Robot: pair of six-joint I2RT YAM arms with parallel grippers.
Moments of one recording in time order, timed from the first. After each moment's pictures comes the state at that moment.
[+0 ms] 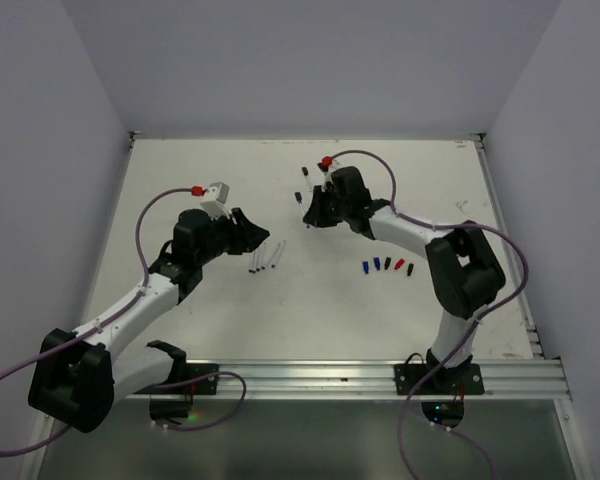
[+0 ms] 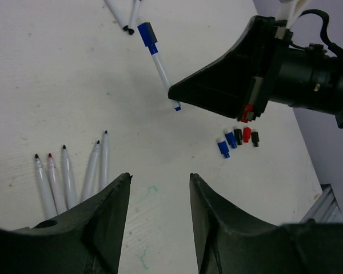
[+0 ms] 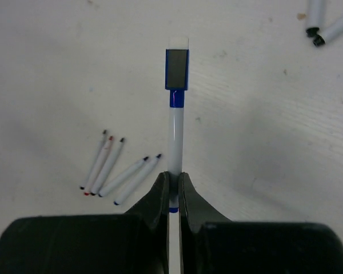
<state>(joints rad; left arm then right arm) -0.37 1.10 0.58 0.15 0.26 -0.57 0.55 1.88 1.25 -0.06 -0.18 0.41</state>
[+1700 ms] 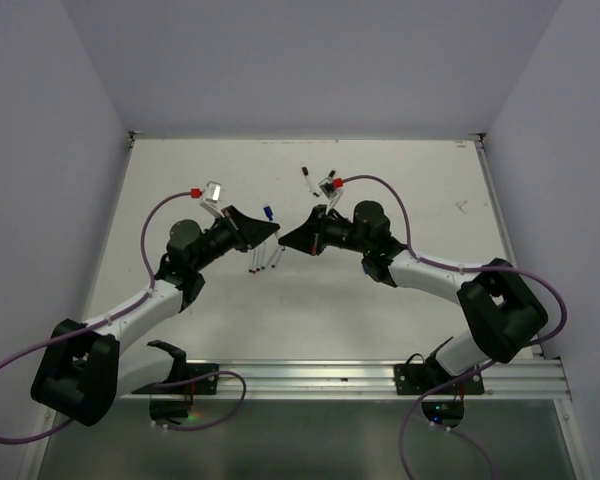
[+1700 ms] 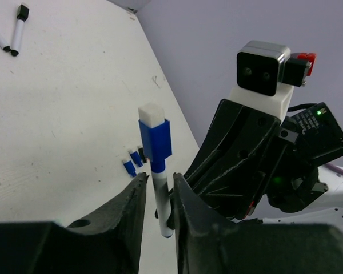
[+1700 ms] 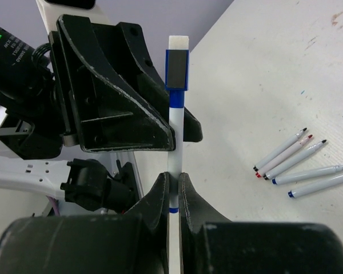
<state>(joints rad) -0.37 1.14 0.46 0.66 0.47 -0.92 0.66 1.52 0.78 0.66 -0.58 0.72</state>
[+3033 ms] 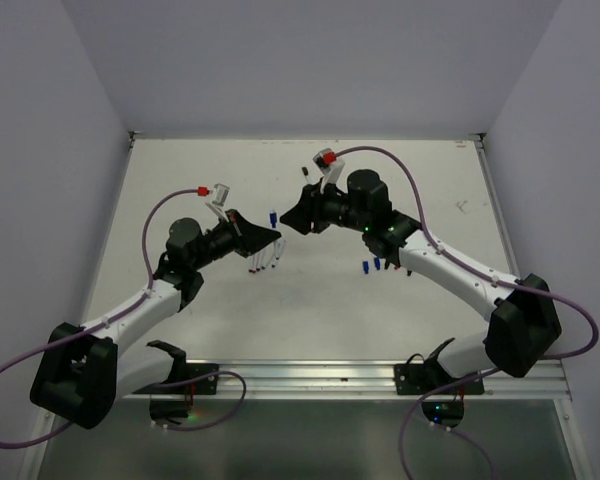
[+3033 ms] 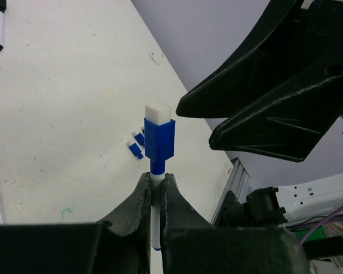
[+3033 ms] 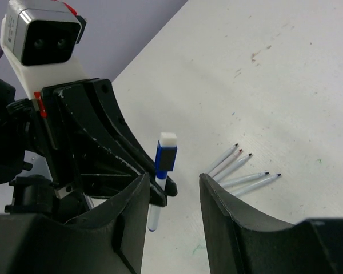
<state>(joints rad) -0.36 1.13 0.47 0.60 0.58 -0.79 0.69 1.42 1.09 0.06 -0.36 0.41</state>
